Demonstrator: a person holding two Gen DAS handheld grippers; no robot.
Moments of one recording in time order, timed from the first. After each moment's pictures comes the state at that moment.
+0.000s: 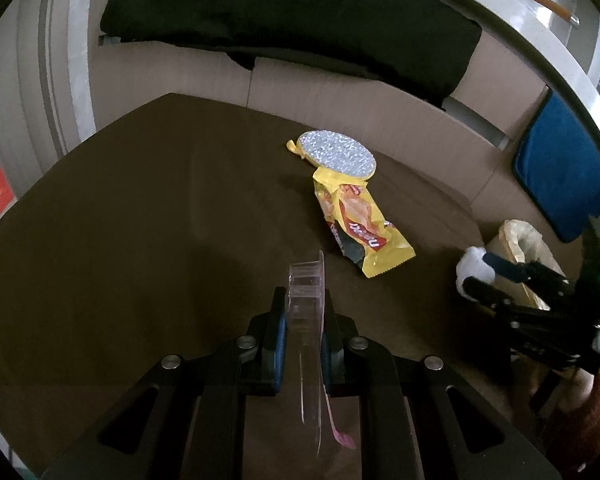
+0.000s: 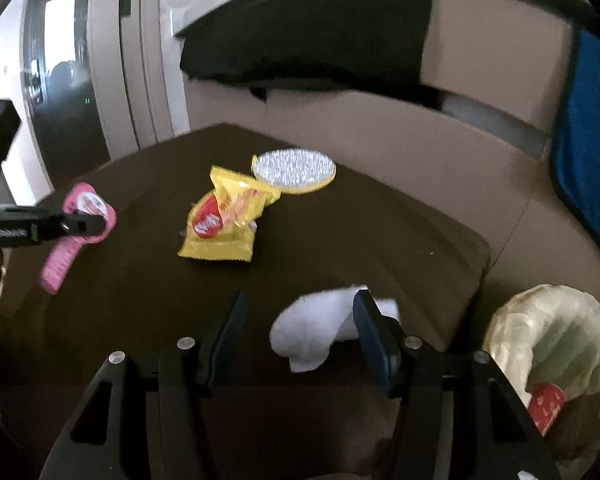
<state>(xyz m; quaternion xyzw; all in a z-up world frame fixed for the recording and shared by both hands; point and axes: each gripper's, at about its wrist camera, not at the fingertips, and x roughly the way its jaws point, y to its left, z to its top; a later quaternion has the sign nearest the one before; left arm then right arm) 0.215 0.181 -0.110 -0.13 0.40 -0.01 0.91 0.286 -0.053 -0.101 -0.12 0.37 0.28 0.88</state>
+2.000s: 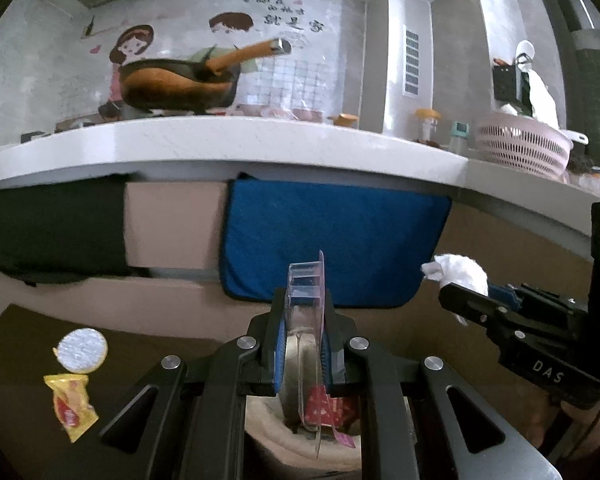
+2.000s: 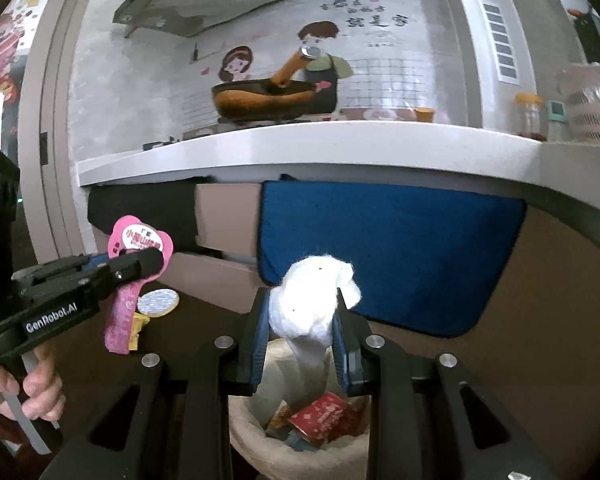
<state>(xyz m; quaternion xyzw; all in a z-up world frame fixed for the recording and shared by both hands) 0.211 -0.134 0.049 -0.01 0.17 -0.21 0.96 0.177 -0.310 0.081 0.00 0.19 0.09 0.98</state>
